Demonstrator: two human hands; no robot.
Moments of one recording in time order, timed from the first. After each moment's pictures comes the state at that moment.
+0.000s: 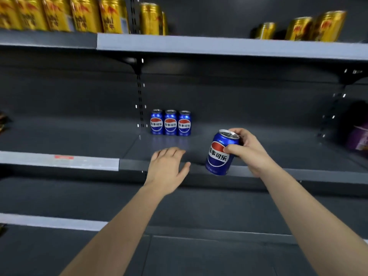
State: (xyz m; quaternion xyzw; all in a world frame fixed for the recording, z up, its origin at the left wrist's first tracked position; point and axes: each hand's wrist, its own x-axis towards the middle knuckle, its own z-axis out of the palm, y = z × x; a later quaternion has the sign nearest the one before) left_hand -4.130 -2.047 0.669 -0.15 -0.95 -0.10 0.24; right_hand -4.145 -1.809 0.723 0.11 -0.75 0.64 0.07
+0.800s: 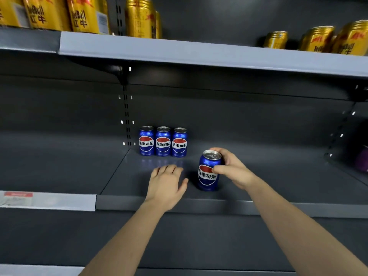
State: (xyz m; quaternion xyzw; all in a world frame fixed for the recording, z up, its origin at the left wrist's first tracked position) left_hand -4.260 -2.044 0.644 -0.15 -0.97 -0.07 0.20; right_hand -4.286 -1.824 0.692 0.13 -0.78 0.61 -0.01
